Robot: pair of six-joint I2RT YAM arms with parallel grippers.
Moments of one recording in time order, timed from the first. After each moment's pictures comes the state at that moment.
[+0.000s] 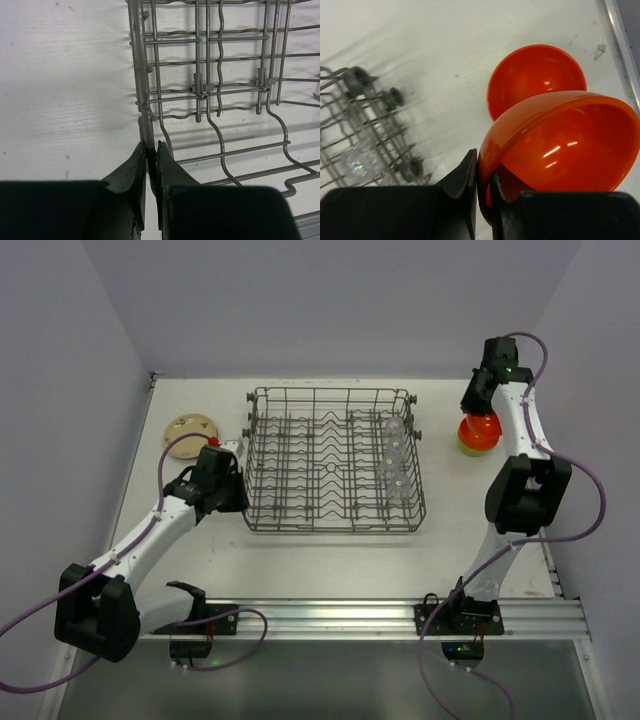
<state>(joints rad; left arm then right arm) -0.32 1.17 0.77 -0.54 0.04 -0.35 -0.09 1.90 1.83 -0.82 0.12 0.33</state>
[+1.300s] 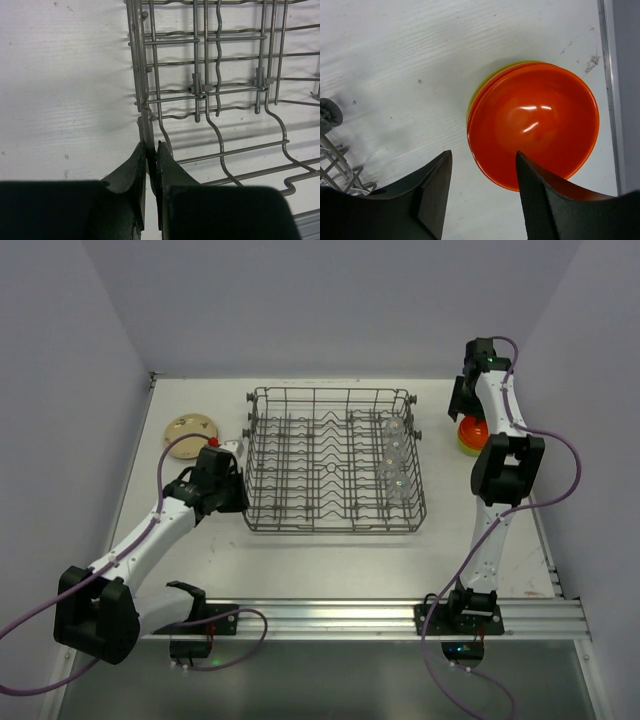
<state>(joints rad) -0.32 1.15 0.76 -0.54 0.04 -0.35 -0.09 2.28 2.20 -1.05 0.26 0.19</state>
